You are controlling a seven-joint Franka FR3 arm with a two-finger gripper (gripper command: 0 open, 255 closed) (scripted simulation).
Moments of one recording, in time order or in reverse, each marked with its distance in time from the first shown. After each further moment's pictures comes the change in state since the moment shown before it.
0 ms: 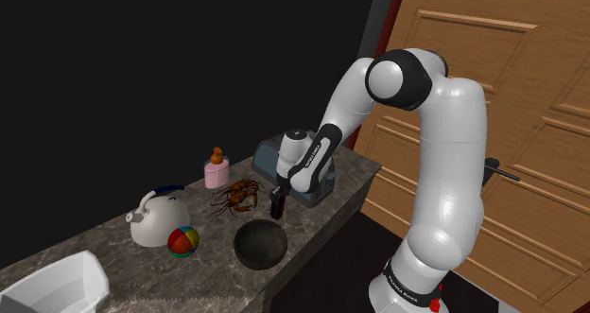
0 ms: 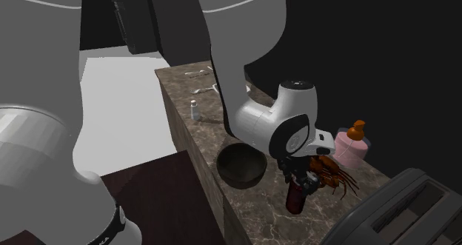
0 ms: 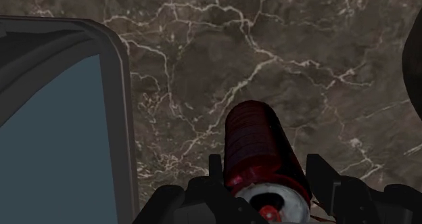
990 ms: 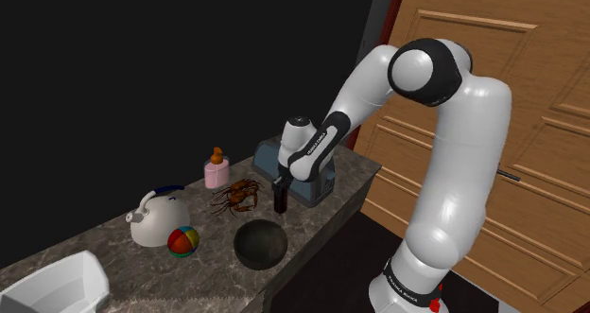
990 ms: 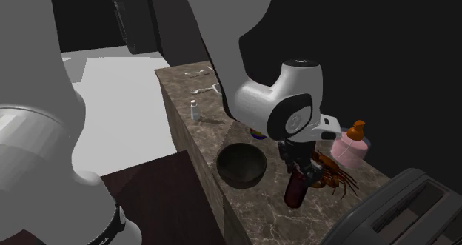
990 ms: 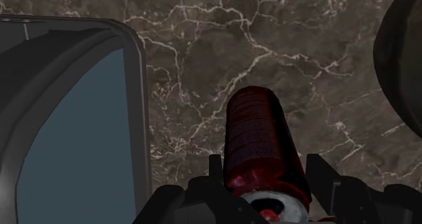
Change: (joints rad) arm -0.050 -0.137 0.063 -0.032 0.064 -0.106 -0.065
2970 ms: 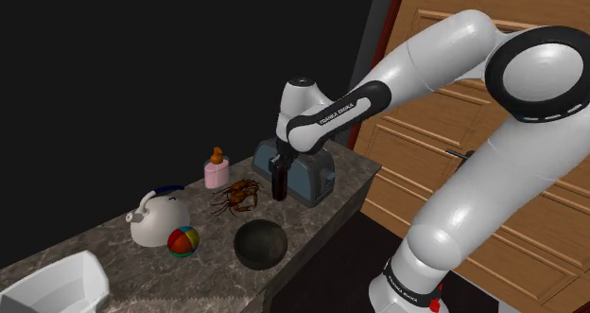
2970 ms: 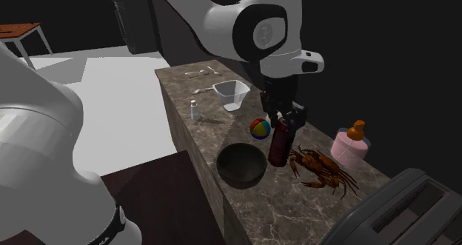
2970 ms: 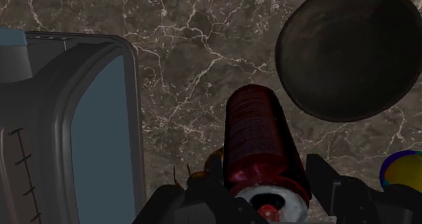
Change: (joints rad) arm 0.041 -0.432 0.136 -0.073 0.191 -0.366 -0.031
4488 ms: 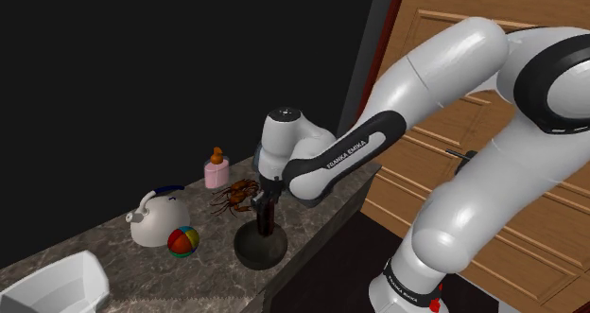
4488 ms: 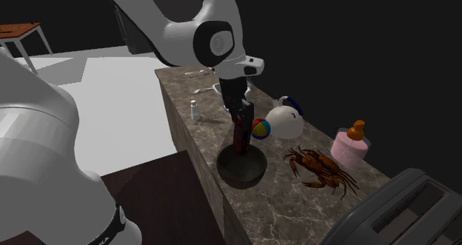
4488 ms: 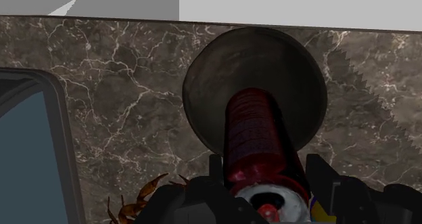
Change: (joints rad) arm 0.102 -0.027 0.207 -0.130 -0.001 0.072 0.317
